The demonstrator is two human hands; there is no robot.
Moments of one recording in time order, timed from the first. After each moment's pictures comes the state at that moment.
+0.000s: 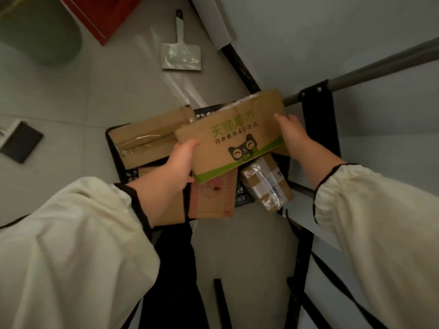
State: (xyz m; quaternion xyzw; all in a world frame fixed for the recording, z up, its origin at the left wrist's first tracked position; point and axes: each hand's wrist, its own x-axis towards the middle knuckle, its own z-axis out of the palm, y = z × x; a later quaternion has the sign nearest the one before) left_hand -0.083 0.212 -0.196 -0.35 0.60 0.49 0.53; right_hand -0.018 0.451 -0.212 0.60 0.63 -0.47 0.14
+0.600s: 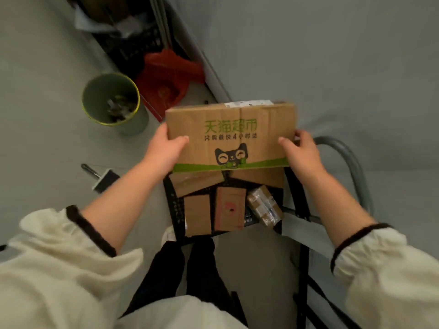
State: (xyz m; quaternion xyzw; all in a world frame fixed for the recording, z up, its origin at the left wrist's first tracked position) left_hand -0.203 0.141 0.128 -0.06 0.81 0.48 0.32; right_hand -0.063 0.379 0.129 0.48 0.76 -0.44 0.02
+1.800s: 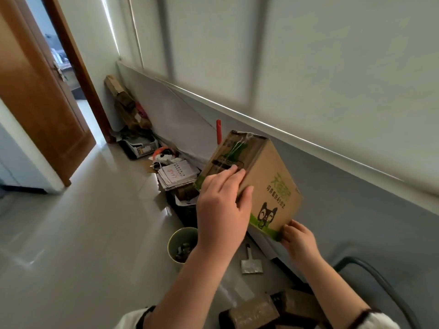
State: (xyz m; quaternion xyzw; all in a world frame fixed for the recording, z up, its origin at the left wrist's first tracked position) left_hand -0.154 -0.012 0.508 0.32 0.81 0.41 -0.28; right_hand -0.104 0.166 0.373 0.40 0.50 -0.75 -0.18
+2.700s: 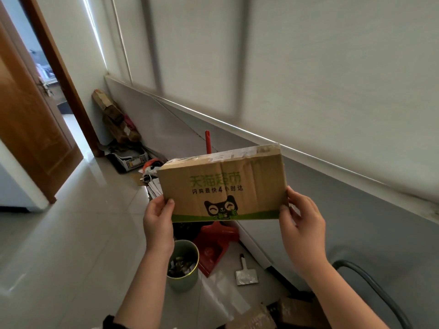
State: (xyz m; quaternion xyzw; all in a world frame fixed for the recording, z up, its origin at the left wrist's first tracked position) left_hand -0.265 -0.053 0.411 0.01 0.62 0.79 -0.03; right_hand -0.075 0.128 0.467 0.22 0.77 -0.42 -0.43
